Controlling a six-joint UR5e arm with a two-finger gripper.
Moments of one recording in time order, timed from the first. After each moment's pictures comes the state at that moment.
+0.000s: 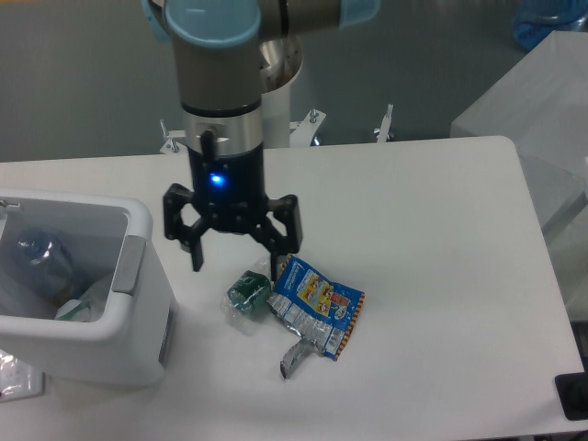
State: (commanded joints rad) arm 2.31 -1.79 -1.41 -1.06 1.47 0.45
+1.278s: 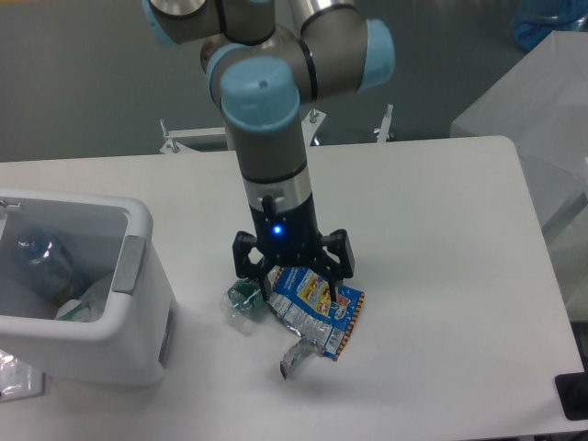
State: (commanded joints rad) arm 2.33 -1.89 -1.64 -0.80 1.61 0.47
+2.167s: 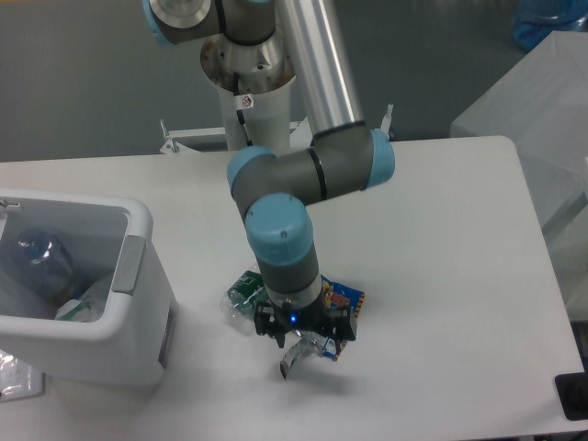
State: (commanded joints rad) arm 2.32 -2.15 -1.55 -0.79 1.68 0.51
